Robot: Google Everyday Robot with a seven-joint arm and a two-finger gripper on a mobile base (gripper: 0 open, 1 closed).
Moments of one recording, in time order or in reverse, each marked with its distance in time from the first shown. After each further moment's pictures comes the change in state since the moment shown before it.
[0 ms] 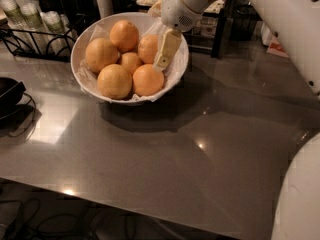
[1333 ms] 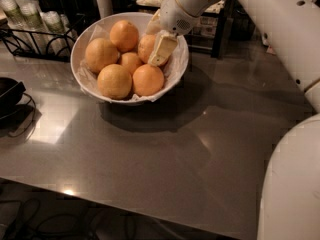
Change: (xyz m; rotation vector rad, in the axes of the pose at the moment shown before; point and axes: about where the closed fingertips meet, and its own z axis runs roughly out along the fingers) arm 0.011 -0.002 0.016 -0.038 0.006 0.016
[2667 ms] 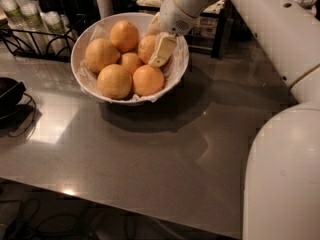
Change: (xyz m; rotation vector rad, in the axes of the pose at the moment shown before) arm 0.008 -0.005 0.011 -0.044 0.007 0.011
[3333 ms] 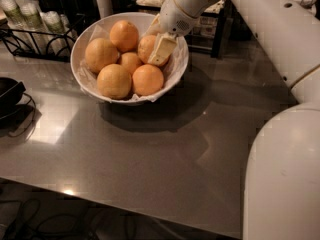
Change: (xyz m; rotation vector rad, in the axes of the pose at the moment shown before) arm 0.000 0.000 0.000 0.000 0.000 0.000
